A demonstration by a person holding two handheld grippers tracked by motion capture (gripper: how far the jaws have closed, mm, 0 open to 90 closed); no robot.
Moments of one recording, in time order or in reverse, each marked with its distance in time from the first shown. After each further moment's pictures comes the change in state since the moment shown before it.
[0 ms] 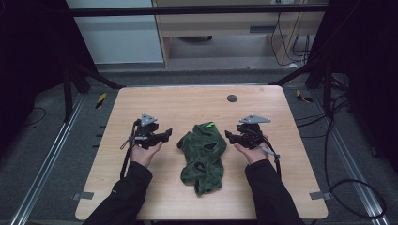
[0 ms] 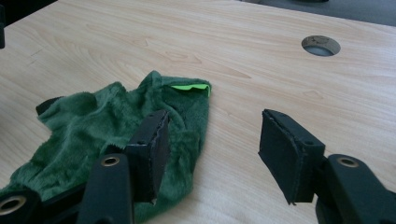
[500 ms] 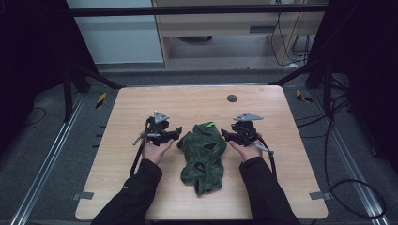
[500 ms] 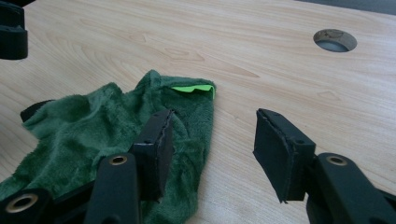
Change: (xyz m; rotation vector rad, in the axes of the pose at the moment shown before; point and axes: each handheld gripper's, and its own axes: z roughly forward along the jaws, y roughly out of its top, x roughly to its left) left arm -0.022 0.006 0.029 0.029 -0.006 0.024; right arm 0.003 0.002 0.022 0.028 0.000 0.009
